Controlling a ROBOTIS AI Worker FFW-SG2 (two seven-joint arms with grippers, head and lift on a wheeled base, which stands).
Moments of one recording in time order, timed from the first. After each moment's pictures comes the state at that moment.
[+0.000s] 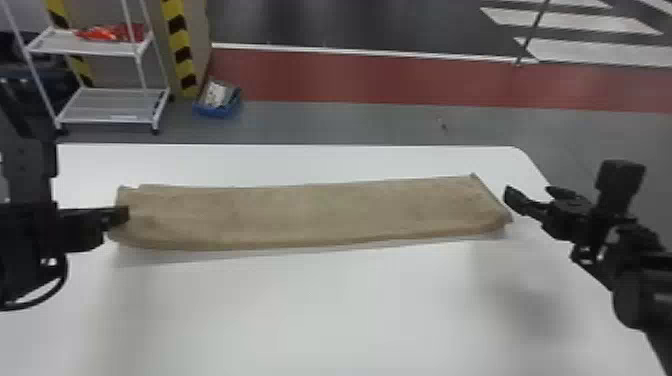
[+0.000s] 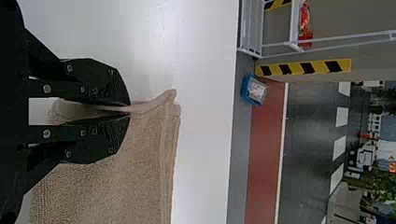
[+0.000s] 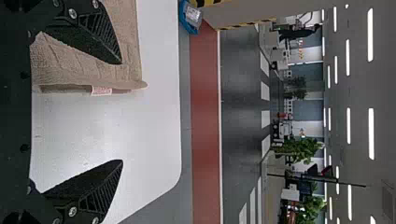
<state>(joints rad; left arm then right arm) -0.10 0.32 0.11 -1.80 0.39 1.00 0.03 -0.16 -0.44 -0.19 -1.31 -0.32 0.32 0.31</state>
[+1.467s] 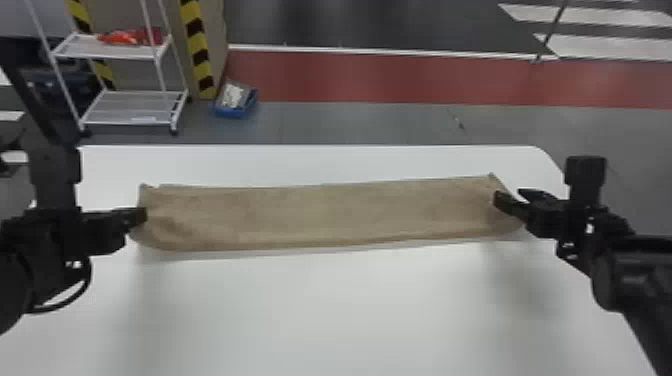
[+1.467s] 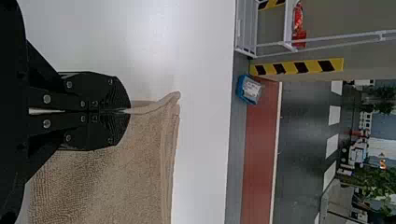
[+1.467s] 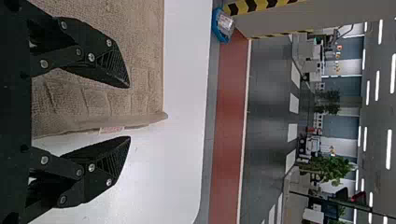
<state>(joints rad) -0.07 0.32 0.11 -1.81 0.39 0.96 0.02 -0.30 -0.40 -0.06 -1.16 -0.19 0.36 0.30</state>
